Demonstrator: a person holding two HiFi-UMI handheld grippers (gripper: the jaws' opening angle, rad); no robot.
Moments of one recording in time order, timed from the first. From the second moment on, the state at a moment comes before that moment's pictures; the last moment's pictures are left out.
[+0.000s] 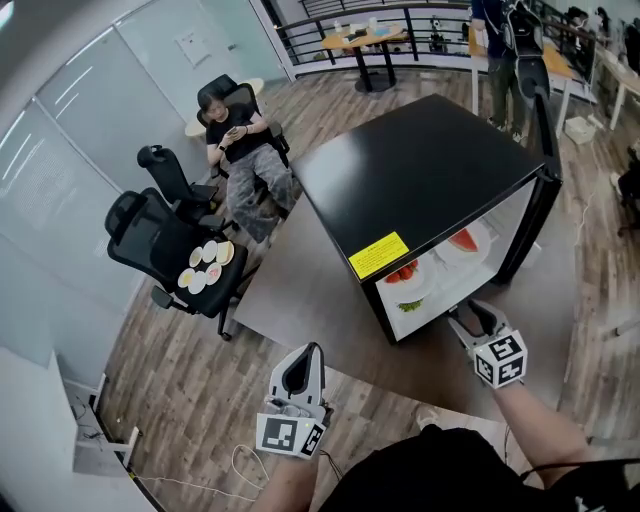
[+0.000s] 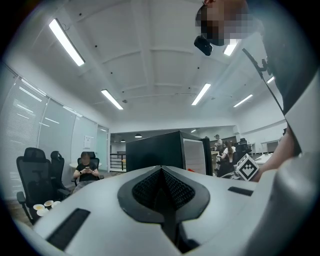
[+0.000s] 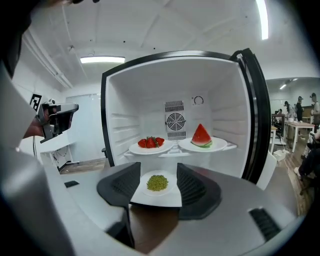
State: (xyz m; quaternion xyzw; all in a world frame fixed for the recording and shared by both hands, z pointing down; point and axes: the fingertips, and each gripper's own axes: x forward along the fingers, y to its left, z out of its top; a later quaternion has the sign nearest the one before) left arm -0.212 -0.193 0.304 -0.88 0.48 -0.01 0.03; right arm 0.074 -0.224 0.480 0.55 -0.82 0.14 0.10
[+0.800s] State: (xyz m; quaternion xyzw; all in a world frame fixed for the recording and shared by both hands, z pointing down) left arm -0.170 -0.177 0.300 -0.89 0.45 0.01 0.03; right arm 0.139 -0.187 0.412 0.60 -0.79 0.11 0.03
